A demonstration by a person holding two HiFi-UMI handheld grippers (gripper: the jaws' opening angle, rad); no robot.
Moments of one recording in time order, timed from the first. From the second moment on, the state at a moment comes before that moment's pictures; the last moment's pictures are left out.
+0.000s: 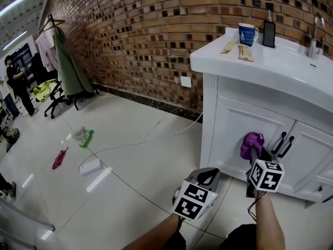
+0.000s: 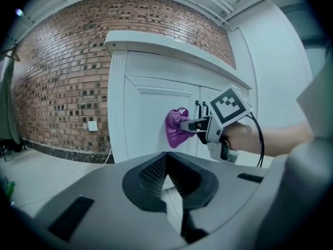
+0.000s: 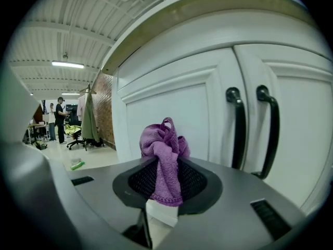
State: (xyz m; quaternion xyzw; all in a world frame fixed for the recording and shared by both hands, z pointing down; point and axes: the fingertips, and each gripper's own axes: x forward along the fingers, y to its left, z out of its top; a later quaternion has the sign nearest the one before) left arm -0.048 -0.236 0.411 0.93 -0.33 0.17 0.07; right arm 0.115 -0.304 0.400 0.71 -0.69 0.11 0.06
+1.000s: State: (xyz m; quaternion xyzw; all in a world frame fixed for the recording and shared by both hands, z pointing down) left arm -0.006 -0.220 0.430 0.94 -0.28 0.17 0.07; right arm 0.186 -0.203 0.398 0.77 -0.63 0.11 0.03
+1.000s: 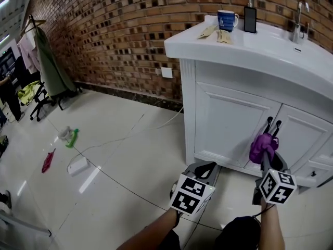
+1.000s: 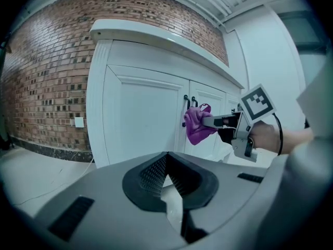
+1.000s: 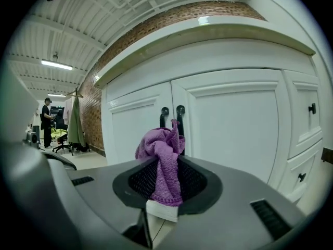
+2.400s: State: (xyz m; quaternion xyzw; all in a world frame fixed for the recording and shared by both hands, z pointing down) left arm -0.065 -0.254 0.439 0.92 -0.35 0.17 0.09; right arm 0.045 -0.344 0.437 0.64 -0.75 0.13 0.09
